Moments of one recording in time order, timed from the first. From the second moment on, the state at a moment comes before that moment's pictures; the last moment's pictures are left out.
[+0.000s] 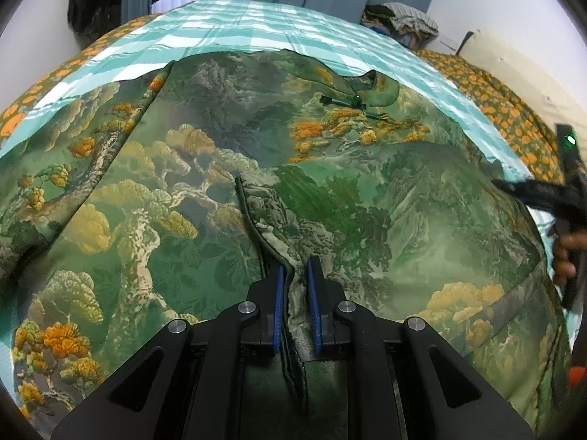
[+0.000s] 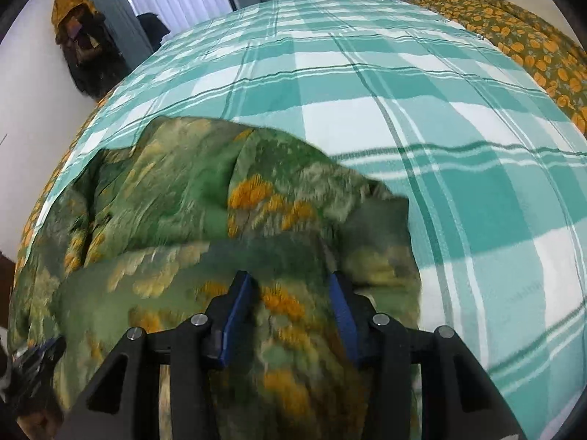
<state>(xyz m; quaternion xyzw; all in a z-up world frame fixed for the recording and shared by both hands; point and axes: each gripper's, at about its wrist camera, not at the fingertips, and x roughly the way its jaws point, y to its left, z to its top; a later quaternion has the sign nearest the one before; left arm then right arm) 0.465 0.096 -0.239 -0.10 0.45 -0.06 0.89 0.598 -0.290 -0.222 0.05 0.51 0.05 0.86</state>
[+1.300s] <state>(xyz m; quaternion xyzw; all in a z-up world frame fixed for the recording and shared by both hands) 0.277 0.311 -0.151 -0.20 0.40 0.15 0.88 0.259 -0.226 -0.161 -0.09 0.37 0.06 0.92</state>
